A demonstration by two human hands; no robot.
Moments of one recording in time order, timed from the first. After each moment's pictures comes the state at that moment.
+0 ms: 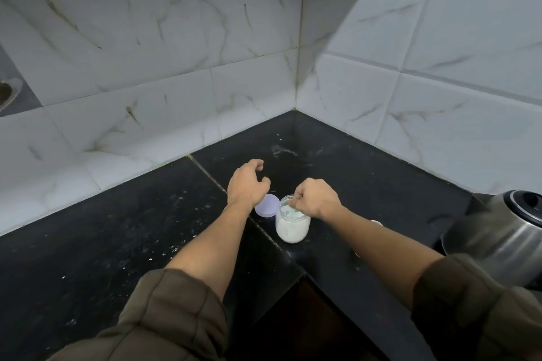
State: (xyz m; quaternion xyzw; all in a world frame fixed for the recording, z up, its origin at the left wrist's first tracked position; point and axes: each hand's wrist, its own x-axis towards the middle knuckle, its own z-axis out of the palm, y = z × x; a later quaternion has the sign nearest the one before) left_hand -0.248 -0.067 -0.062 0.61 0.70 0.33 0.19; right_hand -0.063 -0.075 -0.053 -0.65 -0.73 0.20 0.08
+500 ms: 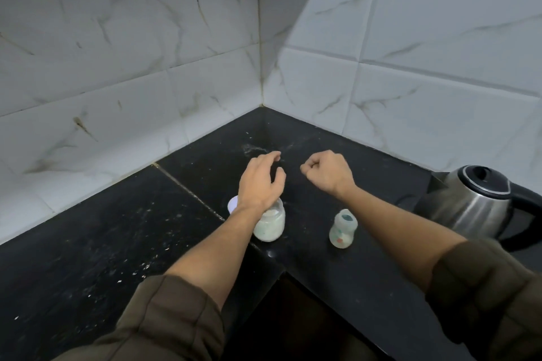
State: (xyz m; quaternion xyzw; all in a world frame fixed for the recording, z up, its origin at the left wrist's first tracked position) left_hand -0.171 -0.076 -0.054 0.74 0.55 0.38 0.12; right_hand 0.014 -0.073 -0.018 -0.70 -0.64 0.17 0.27
